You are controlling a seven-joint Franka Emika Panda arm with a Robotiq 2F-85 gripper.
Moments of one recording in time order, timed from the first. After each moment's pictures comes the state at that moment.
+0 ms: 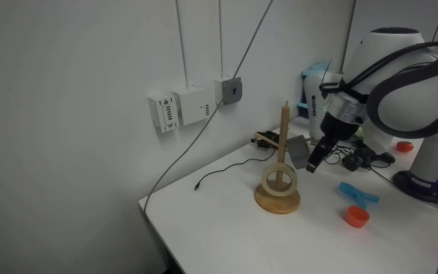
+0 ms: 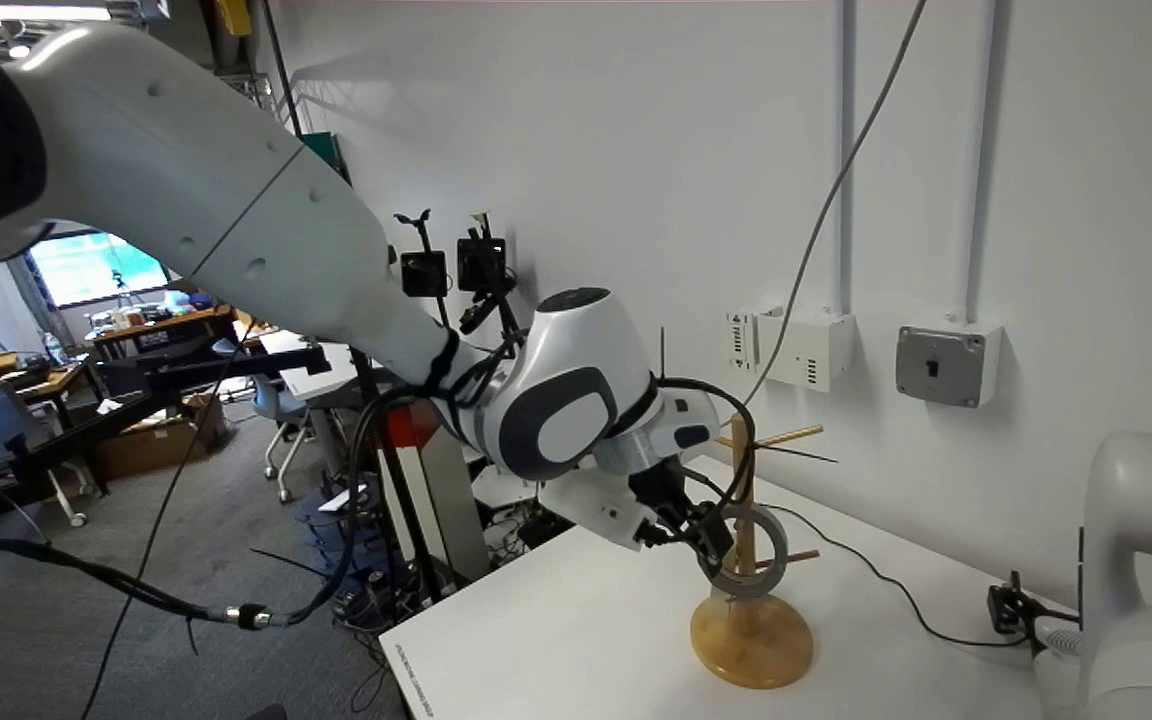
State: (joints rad) arm -0.02 0.35 -0.01 -2.12 -0.06 2.75 -0.10
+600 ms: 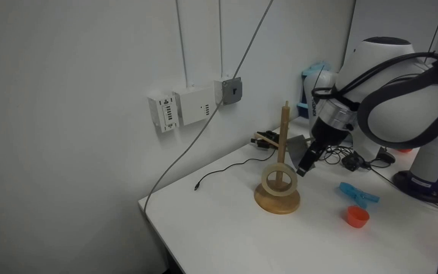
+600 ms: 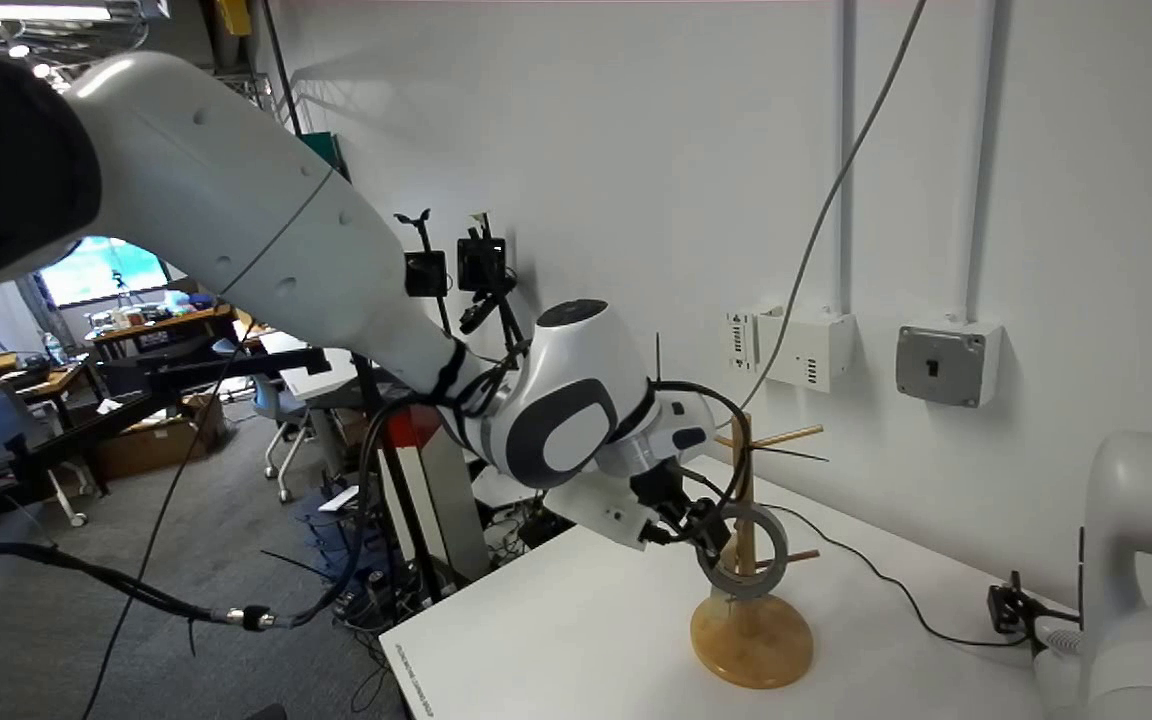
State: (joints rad) arm -0.02 0.40 0.02 -2.09 -0.05 2.81 -0.12
